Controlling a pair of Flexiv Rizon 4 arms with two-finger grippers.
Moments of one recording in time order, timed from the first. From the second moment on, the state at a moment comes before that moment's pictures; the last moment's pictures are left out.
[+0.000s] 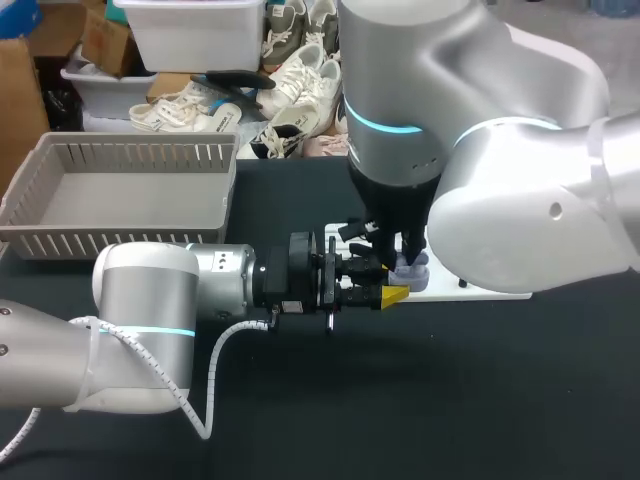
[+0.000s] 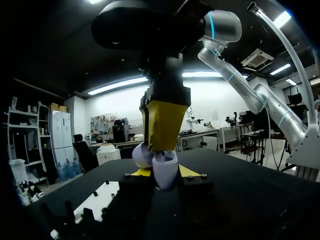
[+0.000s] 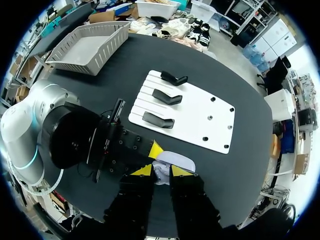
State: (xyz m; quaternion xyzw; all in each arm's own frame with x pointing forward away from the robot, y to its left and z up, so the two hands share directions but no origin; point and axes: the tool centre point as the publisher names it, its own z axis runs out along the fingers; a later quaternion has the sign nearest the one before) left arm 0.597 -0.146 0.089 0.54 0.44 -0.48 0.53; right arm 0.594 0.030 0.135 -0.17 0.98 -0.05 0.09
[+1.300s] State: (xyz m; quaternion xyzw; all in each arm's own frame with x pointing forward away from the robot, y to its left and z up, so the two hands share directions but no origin) left arm 0.598 -0.147 0.088 0.54 0.44 -0.48 0.53; right arm 0.594 0.028 0.130 -0.17 0.98 -0.06 0.08
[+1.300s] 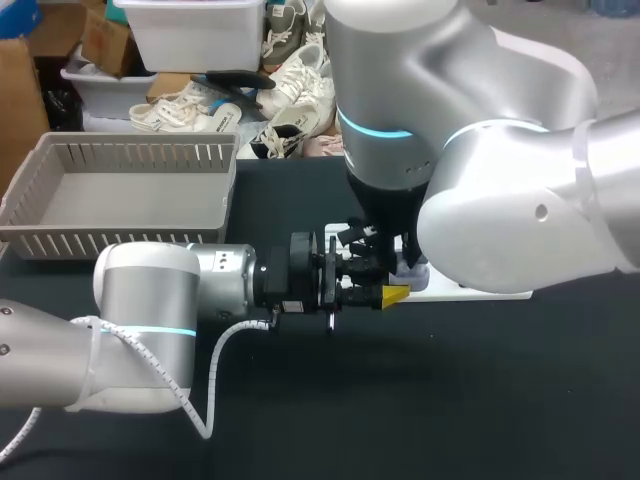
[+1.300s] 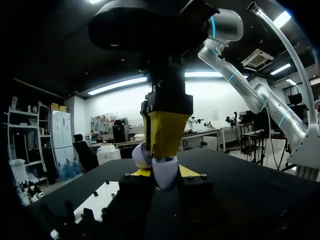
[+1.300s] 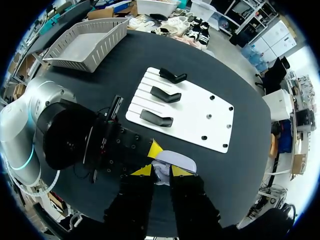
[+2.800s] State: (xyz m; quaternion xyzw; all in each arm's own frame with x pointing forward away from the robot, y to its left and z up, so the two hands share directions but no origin) left arm 0.597 -0.147 0.089 0.54 0.44 -0.48 0.53; right arm 0.639 -0.017 0.163 -0.08 0.99 -0.05 0.12
